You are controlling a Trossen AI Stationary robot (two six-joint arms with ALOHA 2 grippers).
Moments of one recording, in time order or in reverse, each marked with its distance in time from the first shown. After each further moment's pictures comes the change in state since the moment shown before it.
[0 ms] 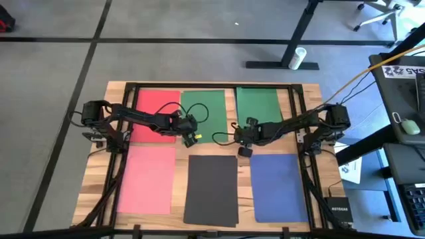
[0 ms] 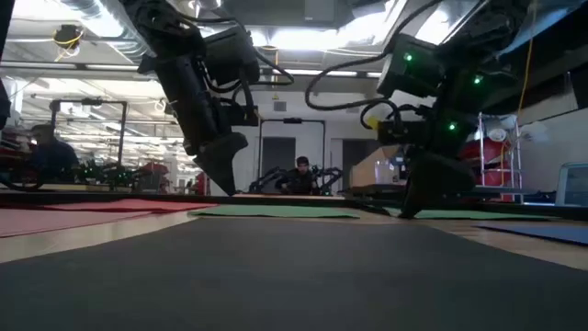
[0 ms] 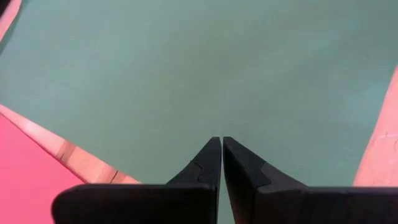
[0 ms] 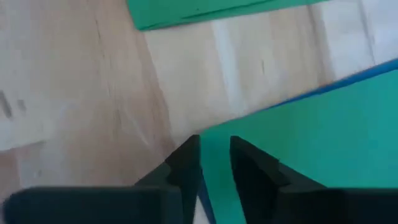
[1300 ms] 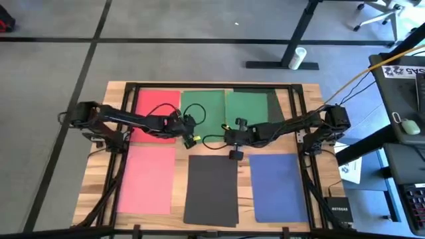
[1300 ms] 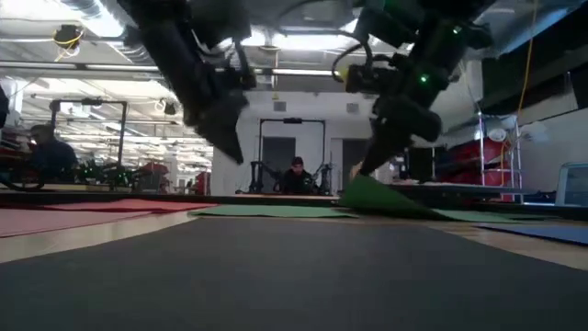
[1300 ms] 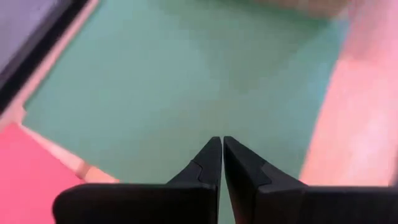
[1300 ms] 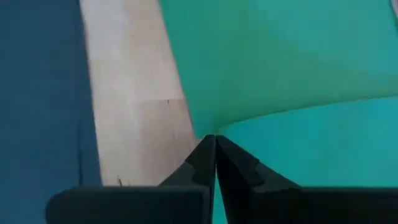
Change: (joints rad) left arm -0.100 -0.160 0.000 0.031 -0.072 -0.025; right arm 0.084 0.001 0.219 -0.023 -0.051 -0.053
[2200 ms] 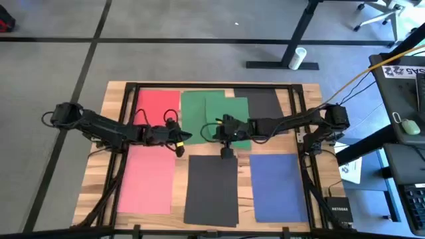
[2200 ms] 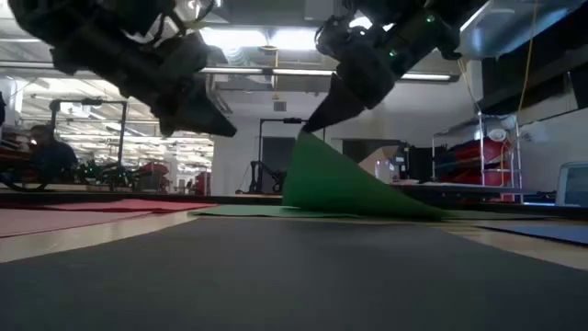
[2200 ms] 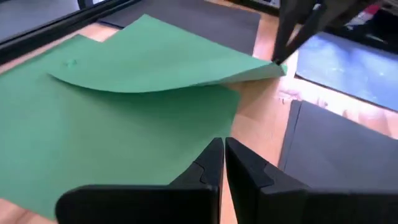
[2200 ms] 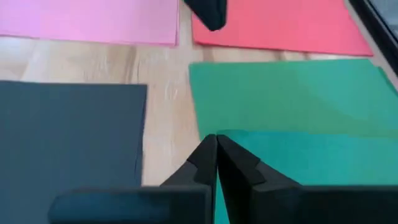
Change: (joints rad) left arm -0.110 -0.252 -0.450 0.638 0.066 -0.100; right arm -0.078 0.003 0.017 0.356 -0.229 -0.134
